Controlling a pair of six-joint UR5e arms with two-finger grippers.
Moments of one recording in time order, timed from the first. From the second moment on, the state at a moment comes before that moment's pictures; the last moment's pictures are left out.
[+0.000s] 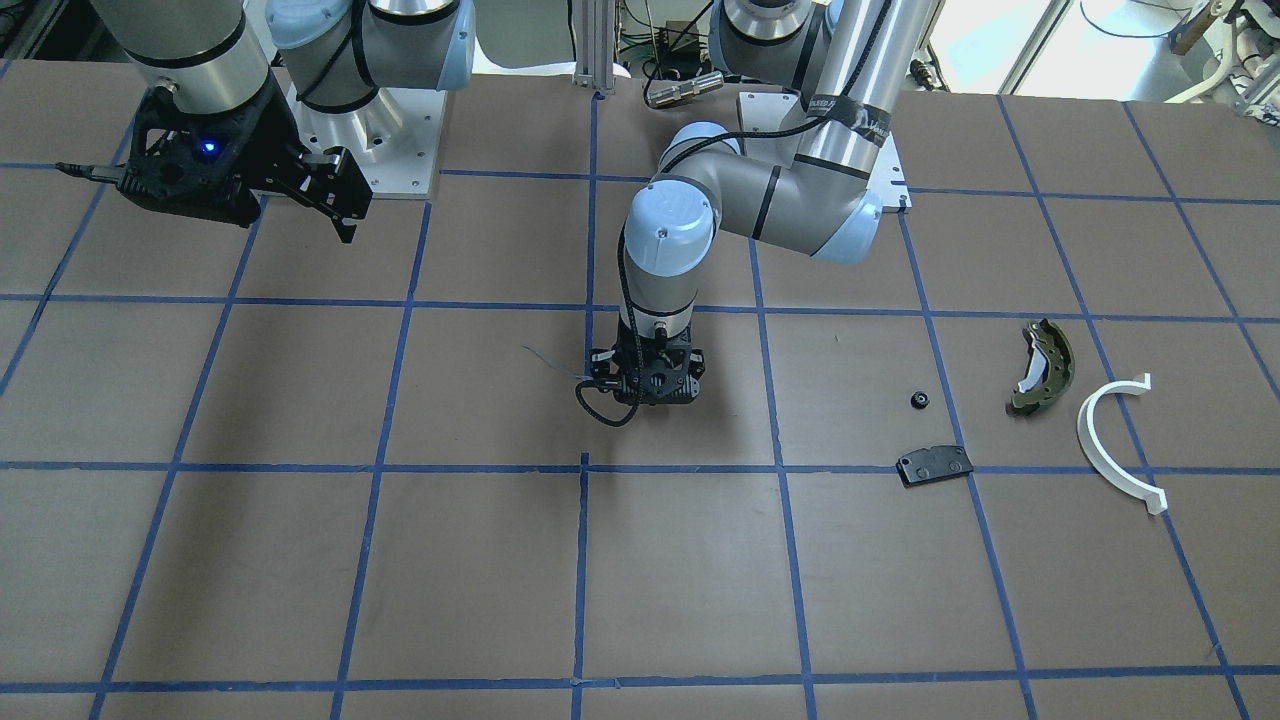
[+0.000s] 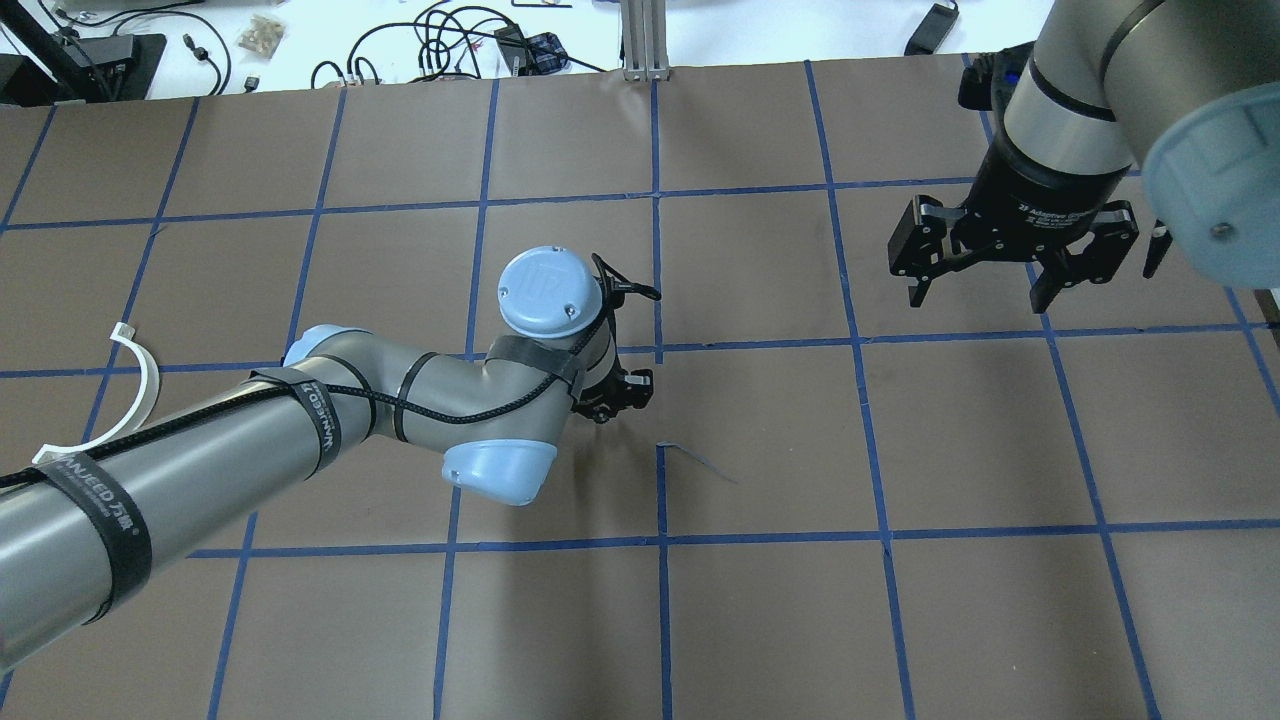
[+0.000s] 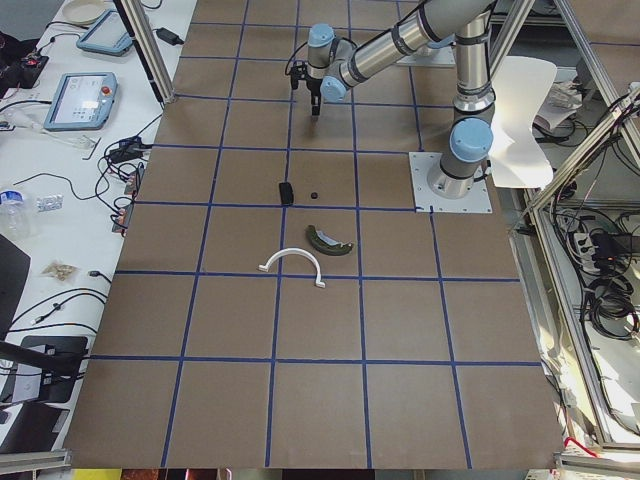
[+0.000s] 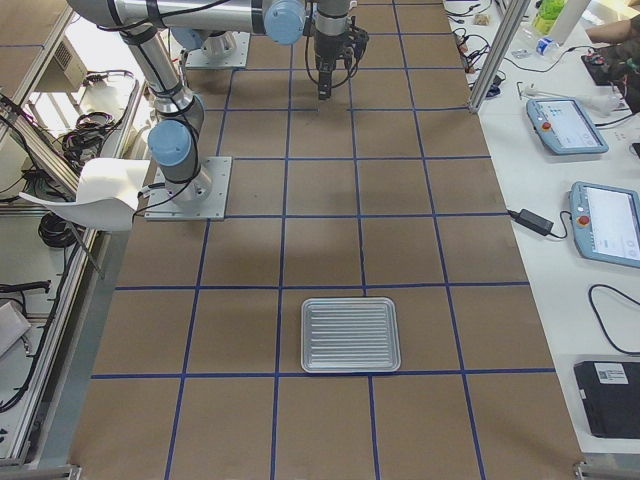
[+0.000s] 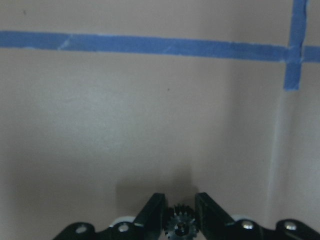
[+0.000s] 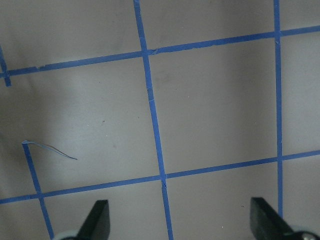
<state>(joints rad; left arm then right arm) -1.89 -1.93 -2.01 -0.70 1.57 -0.32 1.55 -1.65 1.70 -1.54 -1.61 0.12</state>
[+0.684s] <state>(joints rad) -1.43 -1.83 -2.10 -0.74 1.63 0.23 1.55 -1.65 1.70 -1.52 -1.61 0.12</state>
